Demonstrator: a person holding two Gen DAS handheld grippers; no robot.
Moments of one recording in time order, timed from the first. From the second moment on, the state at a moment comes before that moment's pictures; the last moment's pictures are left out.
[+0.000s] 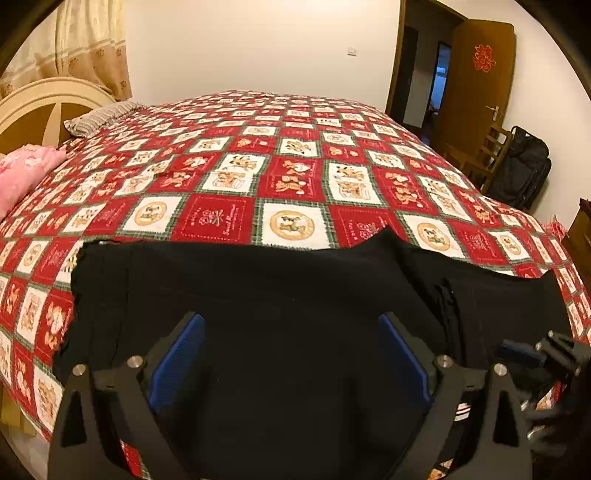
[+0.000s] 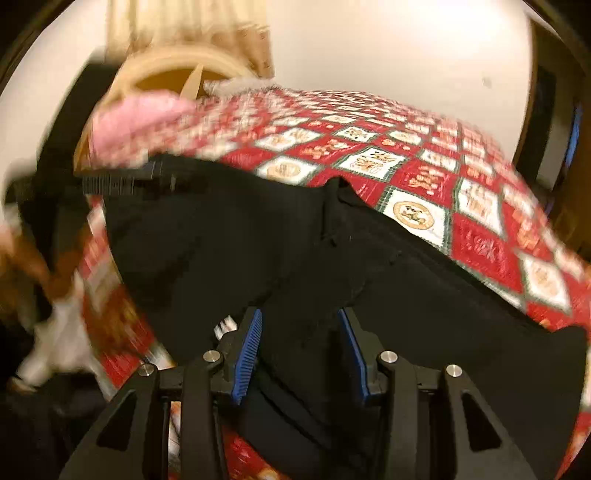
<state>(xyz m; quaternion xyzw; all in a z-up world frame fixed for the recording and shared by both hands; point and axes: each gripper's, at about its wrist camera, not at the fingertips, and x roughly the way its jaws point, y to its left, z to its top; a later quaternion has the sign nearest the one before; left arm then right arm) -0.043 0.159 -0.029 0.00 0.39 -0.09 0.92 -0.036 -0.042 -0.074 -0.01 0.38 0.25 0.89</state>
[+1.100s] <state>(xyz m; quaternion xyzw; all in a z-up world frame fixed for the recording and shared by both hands) -0.028 0.173 -0.073 0.00 0.44 -0.05 0.89 0.104 -0.048 -0.105 -0.13 0.42 0.22 0.87</state>
